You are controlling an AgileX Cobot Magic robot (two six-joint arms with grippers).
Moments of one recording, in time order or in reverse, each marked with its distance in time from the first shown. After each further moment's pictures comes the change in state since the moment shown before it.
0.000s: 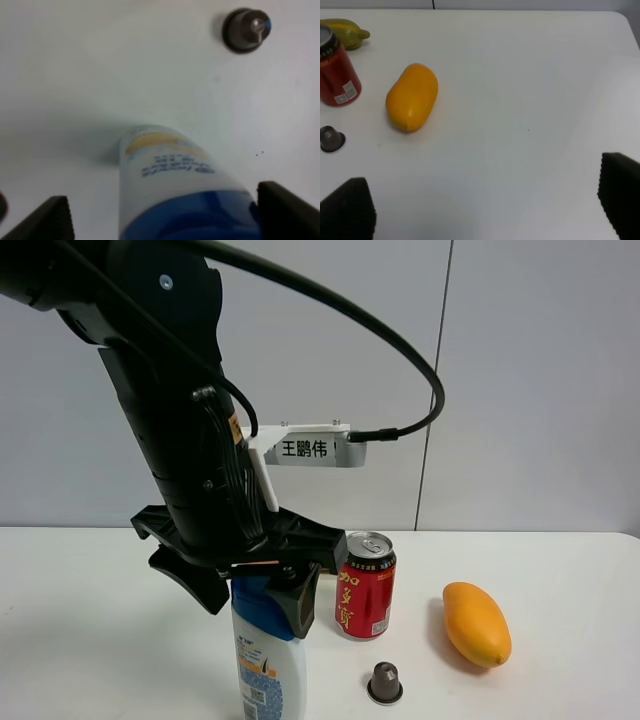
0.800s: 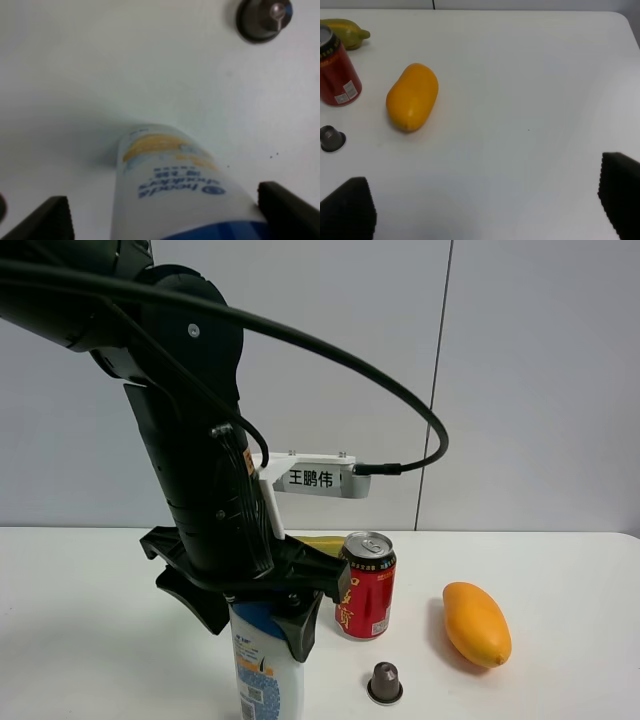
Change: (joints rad) left arm -0.002 0.055 -0.001 0.004 -0.017 0.001; right arm 0.000 0.000 0.000 0.000 0.000 0.000
